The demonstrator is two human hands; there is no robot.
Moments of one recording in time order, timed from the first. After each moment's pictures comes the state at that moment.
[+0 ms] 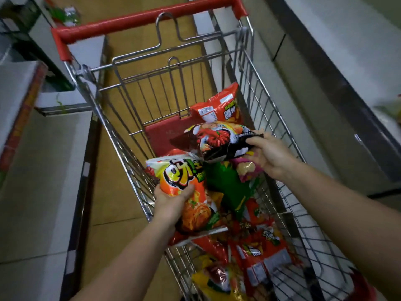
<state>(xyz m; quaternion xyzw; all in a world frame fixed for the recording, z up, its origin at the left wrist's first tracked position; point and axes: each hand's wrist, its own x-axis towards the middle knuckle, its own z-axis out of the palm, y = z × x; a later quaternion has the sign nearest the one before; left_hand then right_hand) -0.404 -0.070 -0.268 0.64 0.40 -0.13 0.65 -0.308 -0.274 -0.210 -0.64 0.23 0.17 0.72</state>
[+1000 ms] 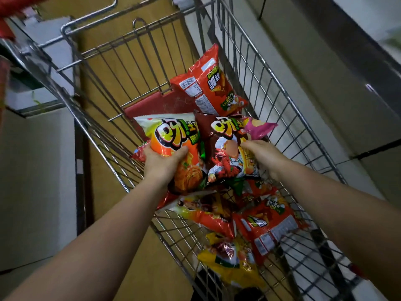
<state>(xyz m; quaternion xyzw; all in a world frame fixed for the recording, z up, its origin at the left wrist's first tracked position) -0.362 -0.071 -0.266 0.72 0.32 -0.14 0.60 -0.354 -0.294 -0.291 -0.74 0.27 0.23 0.57</state>
